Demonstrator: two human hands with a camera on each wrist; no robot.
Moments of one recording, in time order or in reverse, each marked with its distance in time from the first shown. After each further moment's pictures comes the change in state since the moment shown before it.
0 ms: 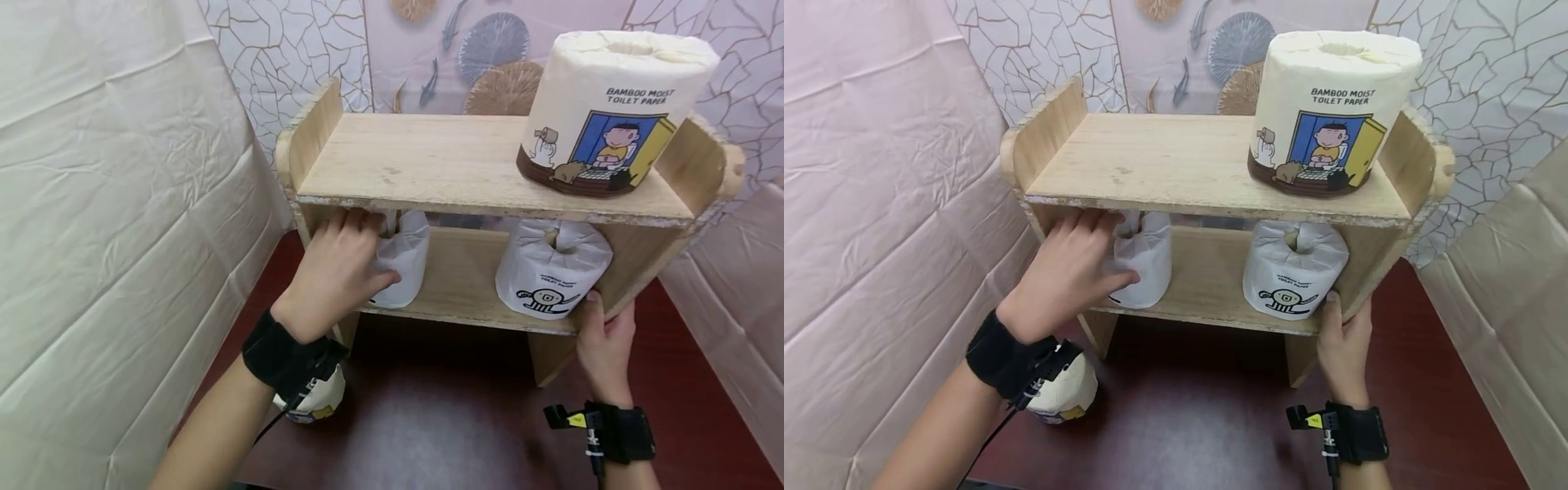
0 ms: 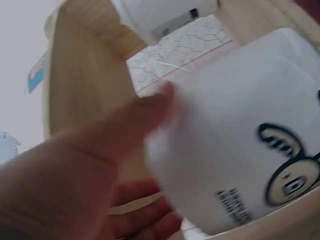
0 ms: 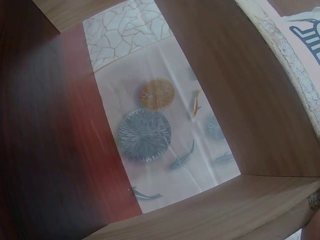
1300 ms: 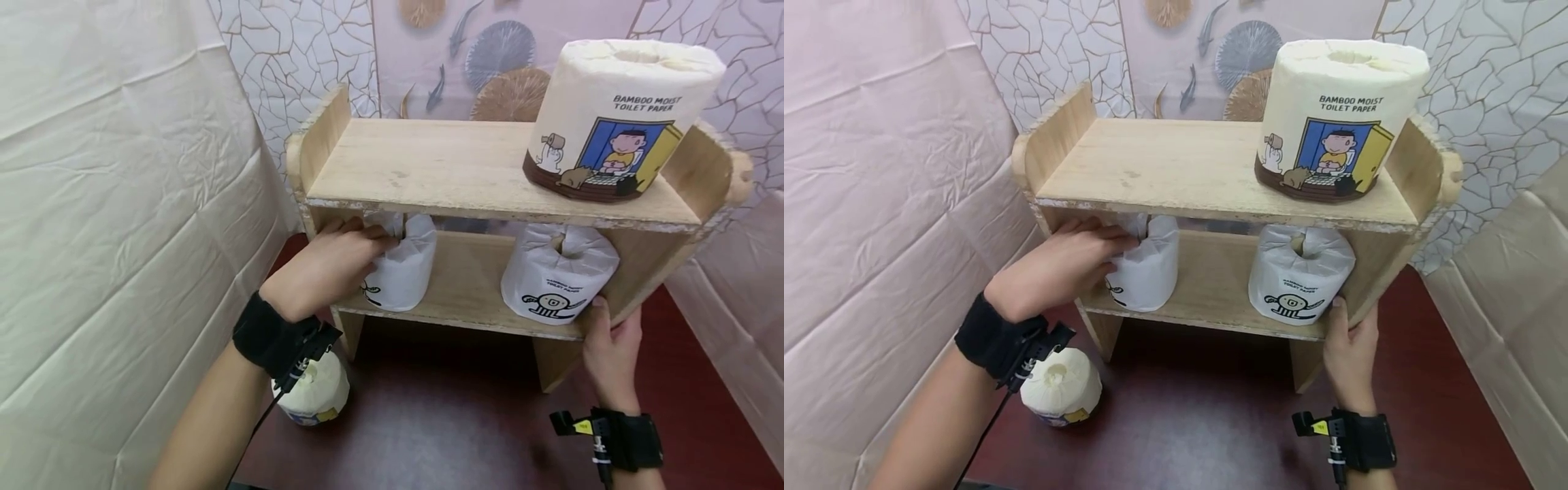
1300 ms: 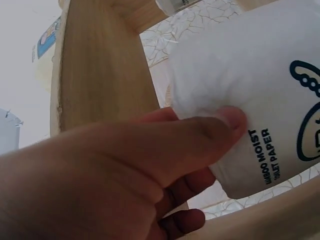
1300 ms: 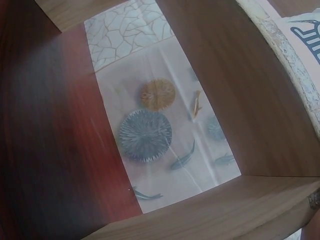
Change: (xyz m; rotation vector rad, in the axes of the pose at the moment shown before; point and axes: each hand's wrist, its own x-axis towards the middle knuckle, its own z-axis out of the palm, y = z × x) left_hand 0.007 -0.022 -0.019 0.022 -0.263 0.246; right_hand -0.001 -0.001 -0.002 0.002 -0.033 0.010
